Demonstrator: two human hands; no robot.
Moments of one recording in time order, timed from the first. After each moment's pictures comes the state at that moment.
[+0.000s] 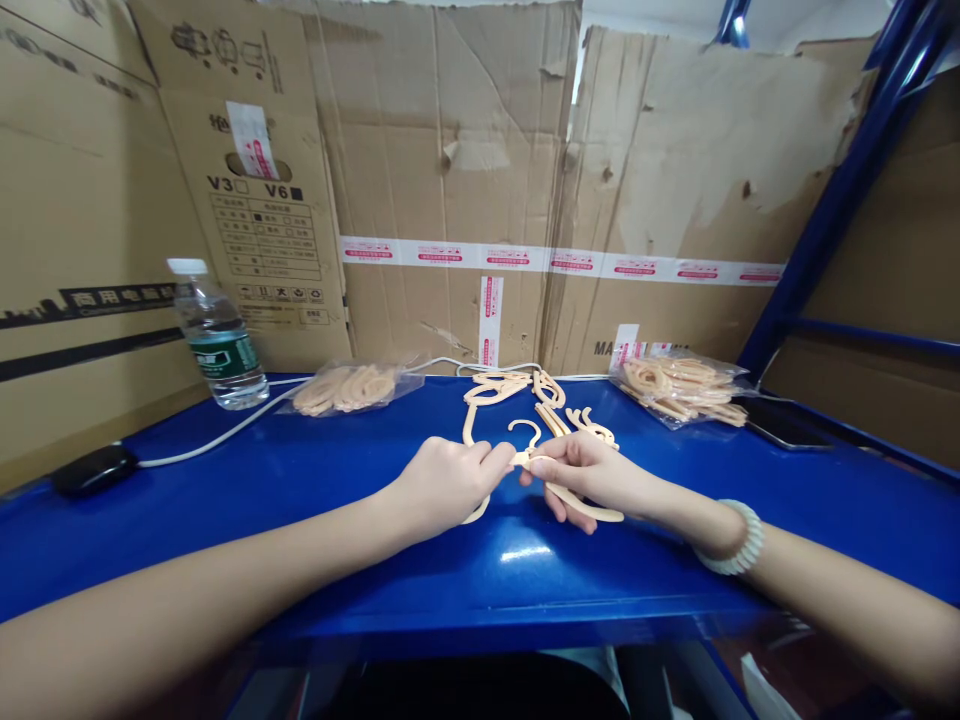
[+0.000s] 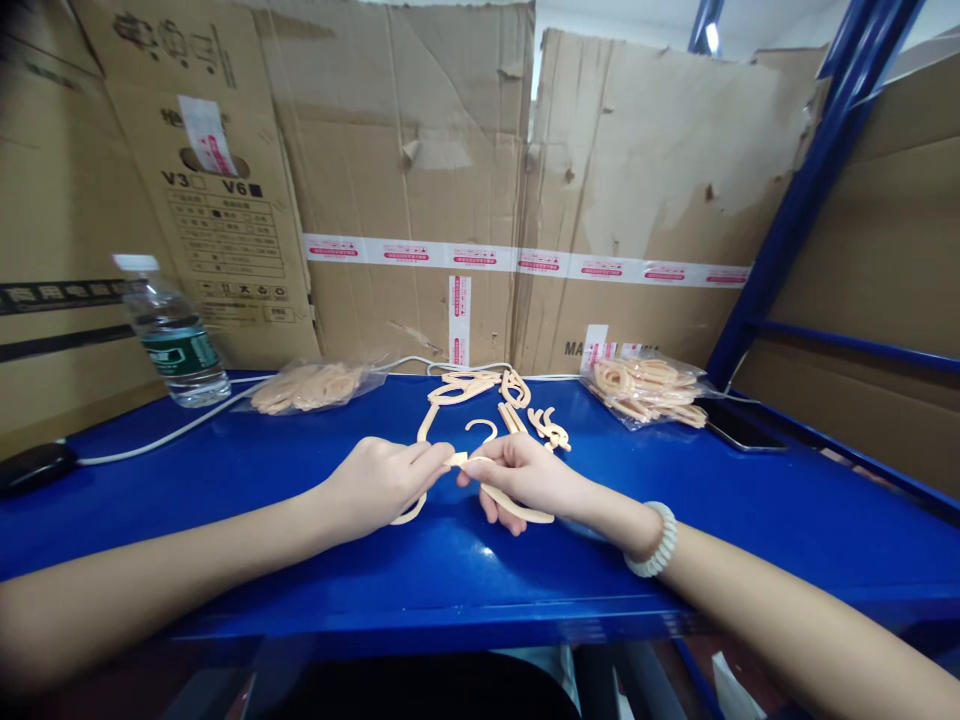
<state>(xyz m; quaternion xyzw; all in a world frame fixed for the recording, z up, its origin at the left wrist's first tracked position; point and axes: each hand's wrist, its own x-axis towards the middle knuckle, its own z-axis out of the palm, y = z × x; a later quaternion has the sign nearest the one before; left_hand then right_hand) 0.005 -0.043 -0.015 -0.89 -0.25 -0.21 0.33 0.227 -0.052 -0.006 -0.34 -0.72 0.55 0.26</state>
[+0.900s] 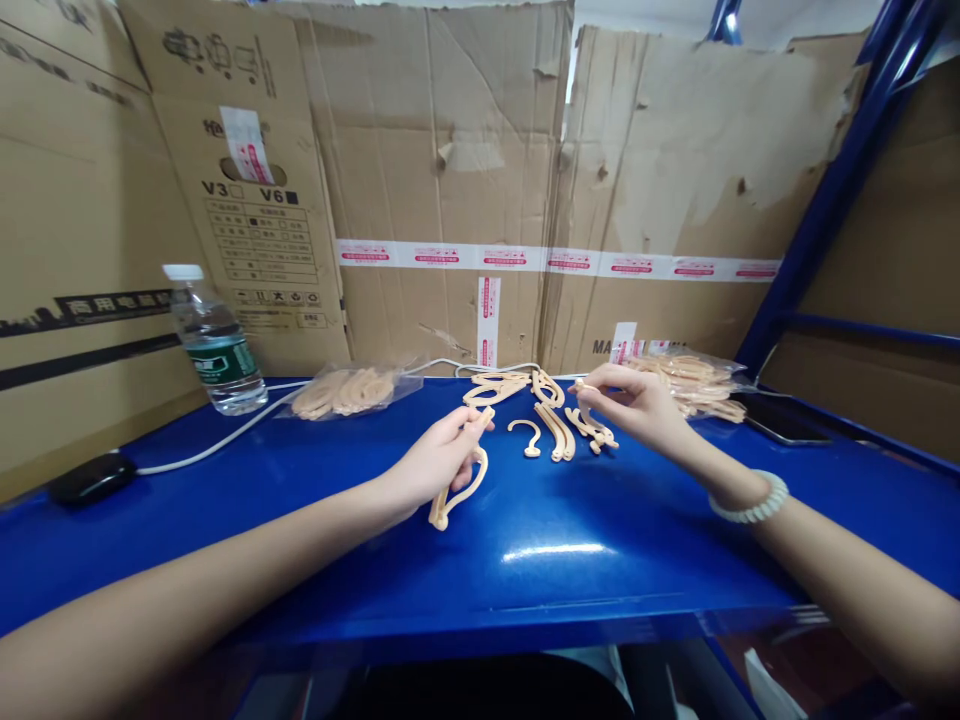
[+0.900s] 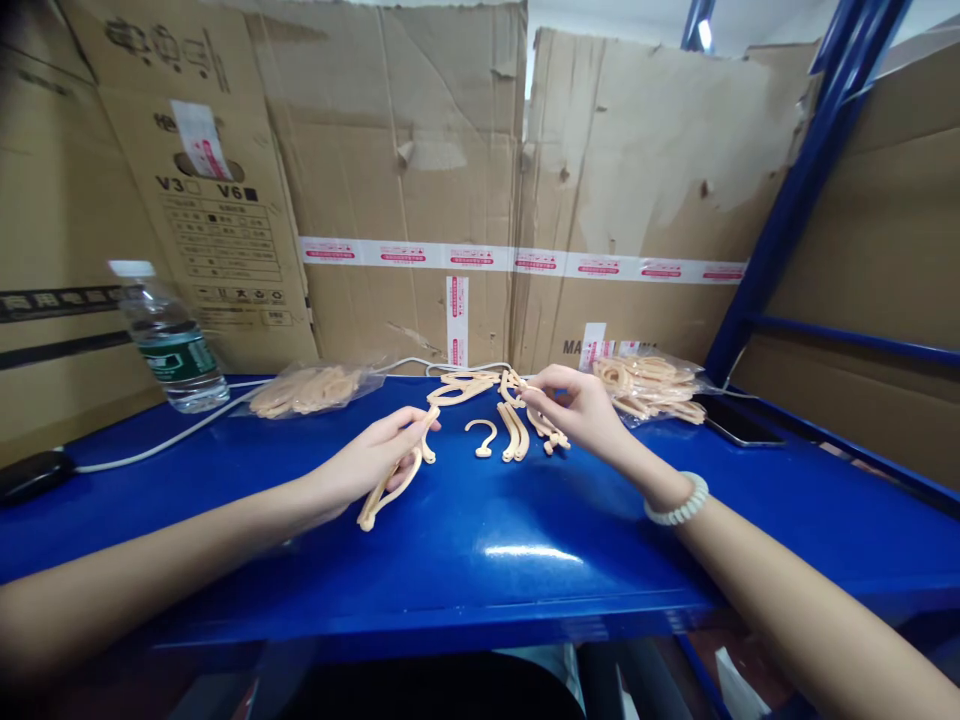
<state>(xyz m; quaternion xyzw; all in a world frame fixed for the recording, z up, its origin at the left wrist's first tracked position) 0.009 -0.042 0.007 -0.67 -0.45 -0.36 -0.46 0.276 -0.021 0.026 -0.37 -0.79 0.09 0.48</state>
